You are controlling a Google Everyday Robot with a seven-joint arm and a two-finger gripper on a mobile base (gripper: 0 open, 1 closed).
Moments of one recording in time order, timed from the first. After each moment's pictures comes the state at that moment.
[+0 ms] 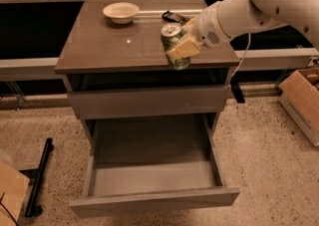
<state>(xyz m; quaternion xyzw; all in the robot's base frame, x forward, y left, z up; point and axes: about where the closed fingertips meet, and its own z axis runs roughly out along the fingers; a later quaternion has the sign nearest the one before) 0.643 -0.065 0.922 -0.55 0.71 0.14 0.41</state>
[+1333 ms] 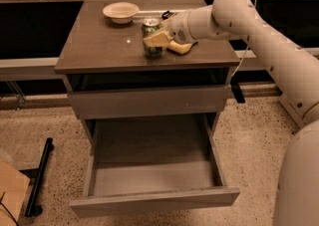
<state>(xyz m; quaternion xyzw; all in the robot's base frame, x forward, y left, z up) 0.765 -0.009 0.881 -0.47 0.70 0.22 0.49</state>
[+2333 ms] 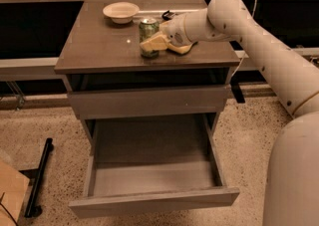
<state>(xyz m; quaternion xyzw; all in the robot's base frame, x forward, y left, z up) 0.773 0.006 0.870 -0.47 0.70 0.23 0.48</state>
